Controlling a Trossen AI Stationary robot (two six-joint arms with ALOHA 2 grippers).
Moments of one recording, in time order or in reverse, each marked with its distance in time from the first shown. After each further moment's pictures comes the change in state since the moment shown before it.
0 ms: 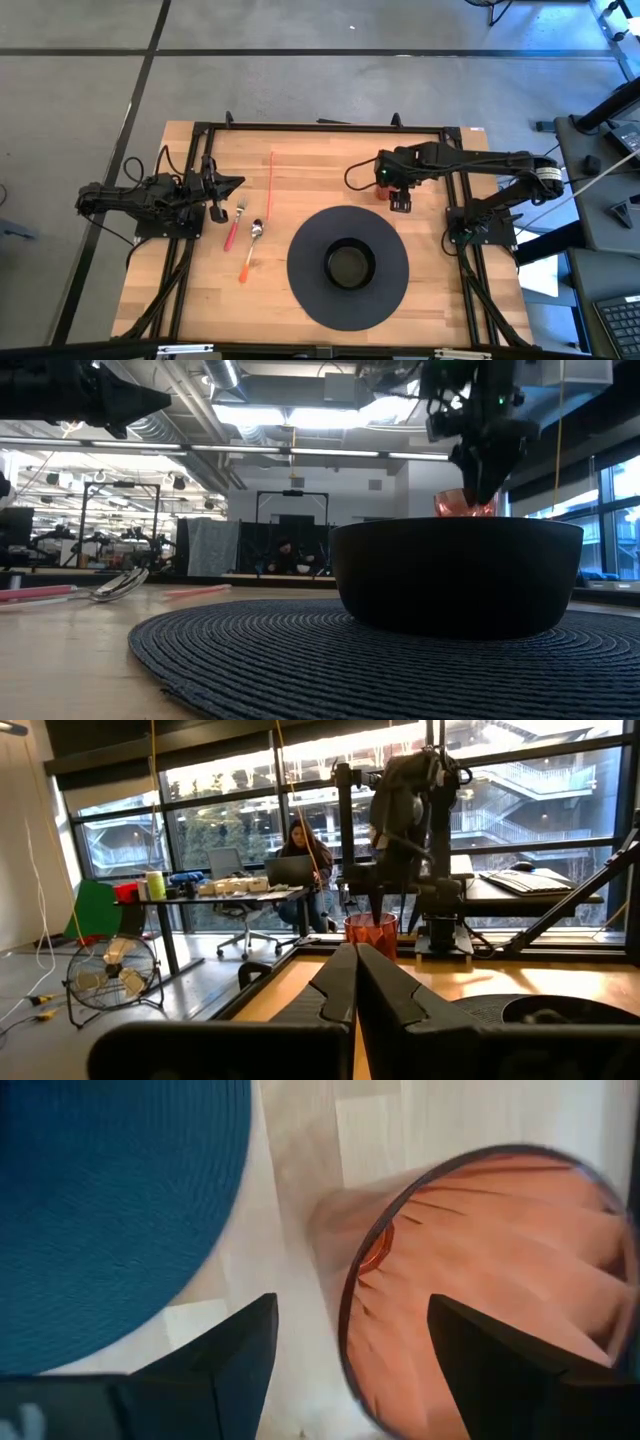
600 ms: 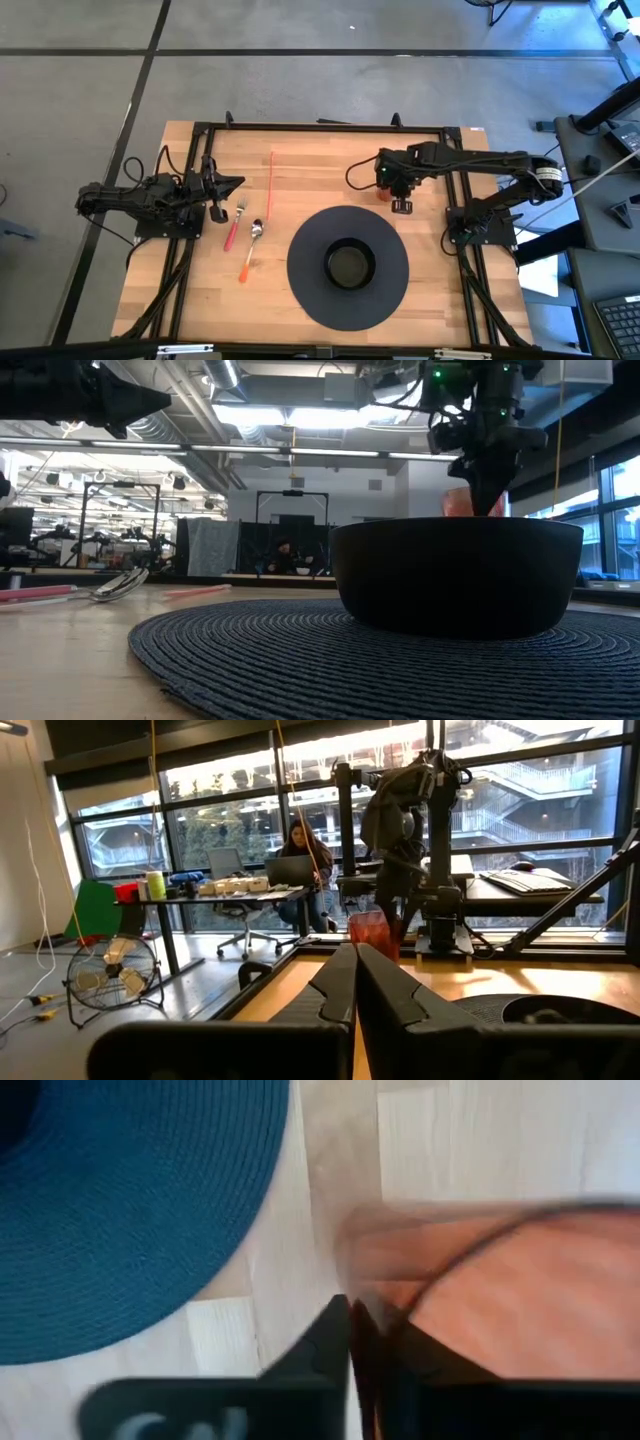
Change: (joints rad) left arm 0.000 0.000 0.000 0.000 0.000 0.000; right arm -0.039 0.000 -0.051 0.046 -0.103 -0.072
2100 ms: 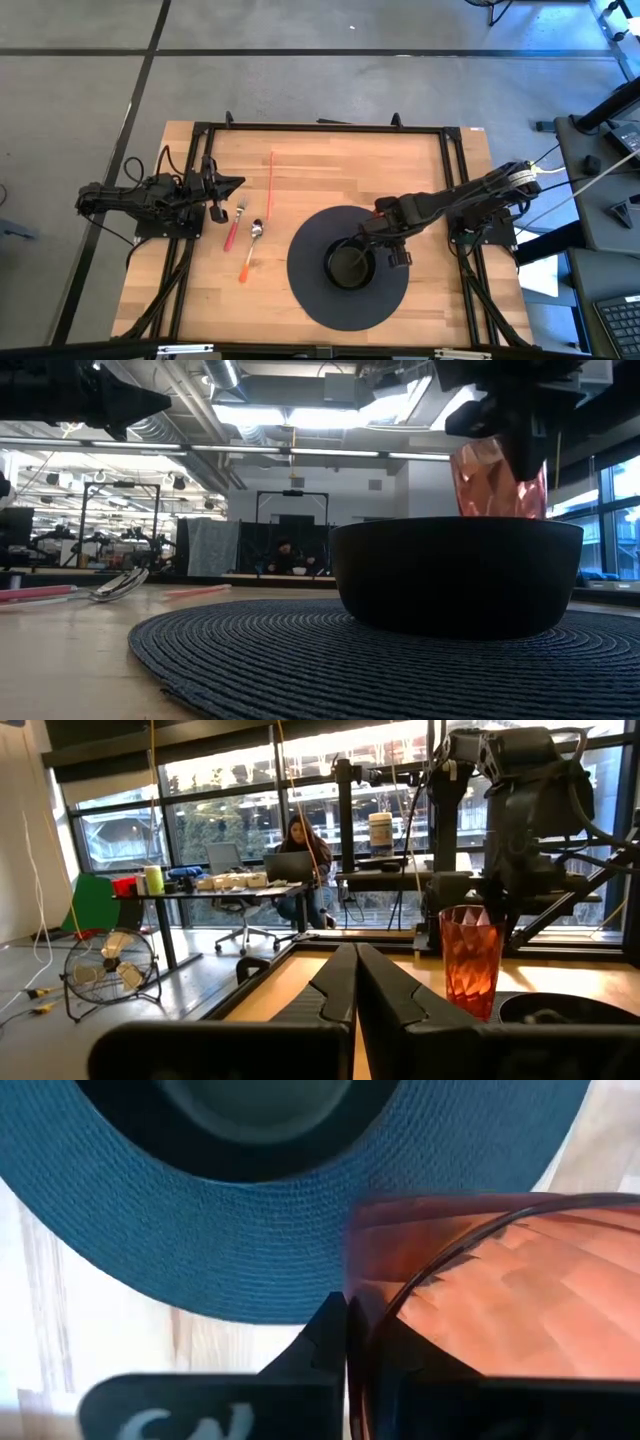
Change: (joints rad) left arm 0.000 0.000 0.000 -0.011 -0.001 -0.016; right arm 0.529 0.236 0.276 -0.183 -0.025 0.293
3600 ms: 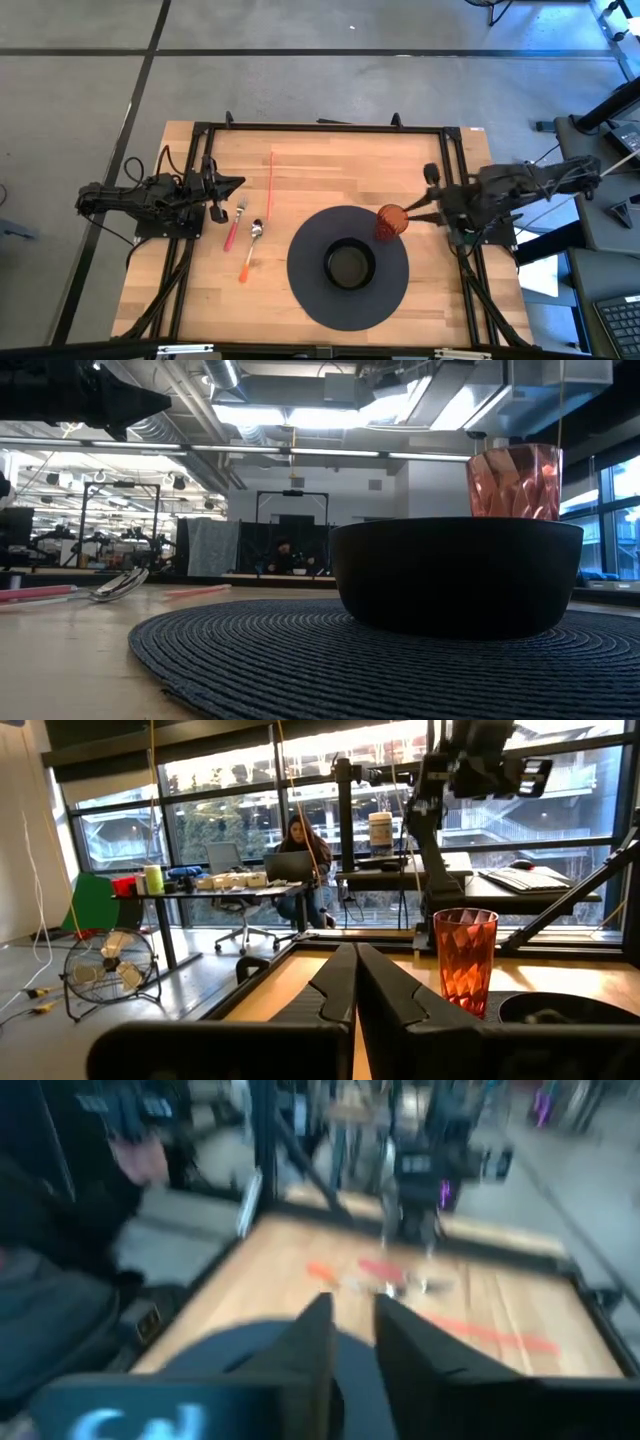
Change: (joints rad) left arm 0.000 0.000 0.000 -0.001 0.000 -0.001; right arm 0.002 -0.895 -0.467 0.833 0.026 -0.202
